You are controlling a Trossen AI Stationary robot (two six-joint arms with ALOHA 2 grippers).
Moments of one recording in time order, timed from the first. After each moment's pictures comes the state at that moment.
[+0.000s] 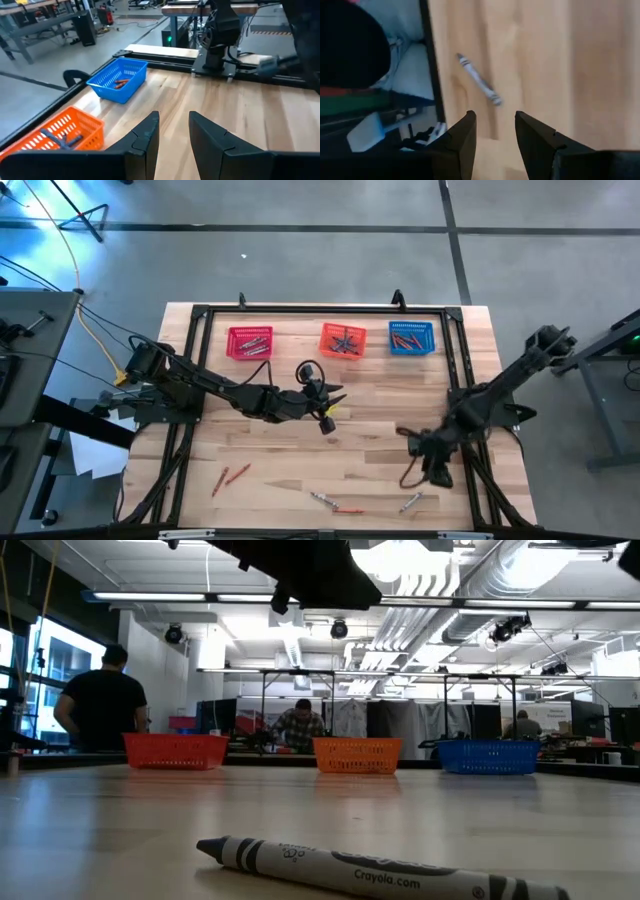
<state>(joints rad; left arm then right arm) -0.24 1.71 1.05 0.35 -0.63 -0.11 0.68 1.16 0.66 -0.51 -0.29 0.93</state>
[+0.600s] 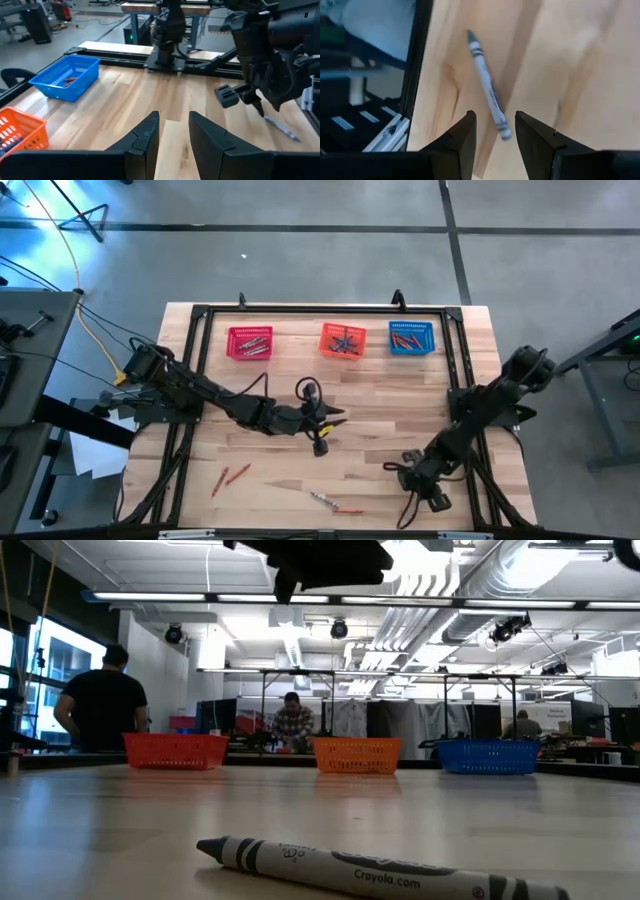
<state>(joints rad) -0.33 1.71 1.05 0.35 -0.52 -0.16 0.79 1.55 0.73 -0.29 -0.29 0.58</state>
